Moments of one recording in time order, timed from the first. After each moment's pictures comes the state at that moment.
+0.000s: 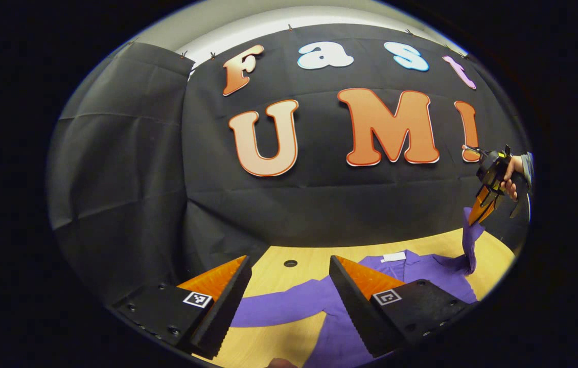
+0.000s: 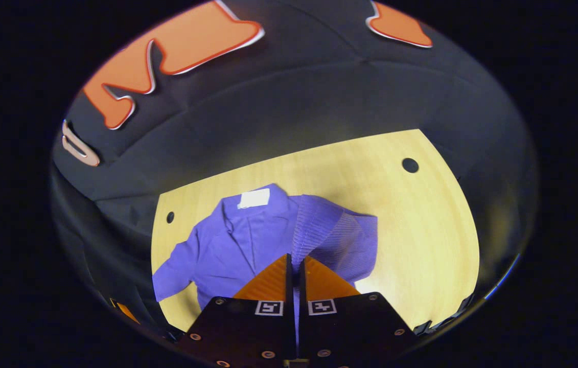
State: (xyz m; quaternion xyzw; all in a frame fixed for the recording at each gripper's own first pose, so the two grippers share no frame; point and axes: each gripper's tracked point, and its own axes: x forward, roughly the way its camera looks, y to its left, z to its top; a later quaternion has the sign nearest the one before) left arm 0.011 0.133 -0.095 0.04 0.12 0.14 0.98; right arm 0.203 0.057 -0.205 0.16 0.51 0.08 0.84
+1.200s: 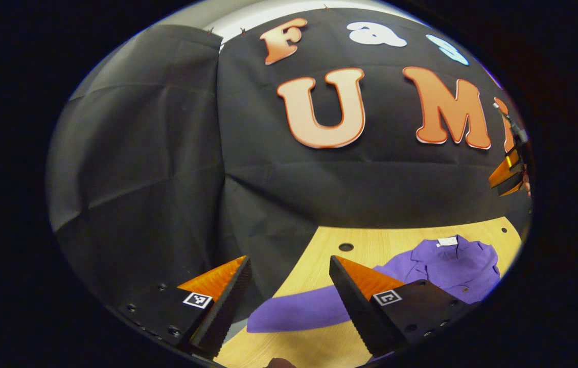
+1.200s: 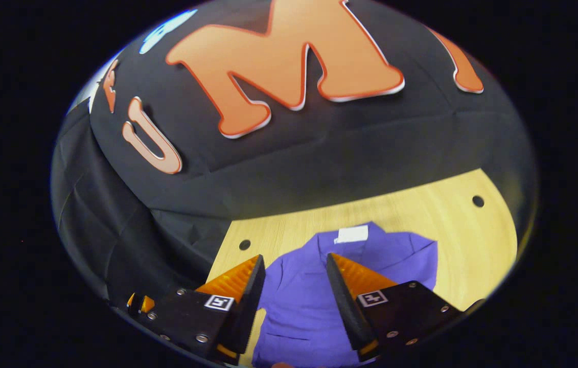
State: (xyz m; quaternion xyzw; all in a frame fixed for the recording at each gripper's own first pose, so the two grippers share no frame) left arm 0.022 0.311 -0.159 0.01 0.22 0.21 0.95; right arm 0.196 0.190 -0.098 0.21 0.31 0.18 0.91
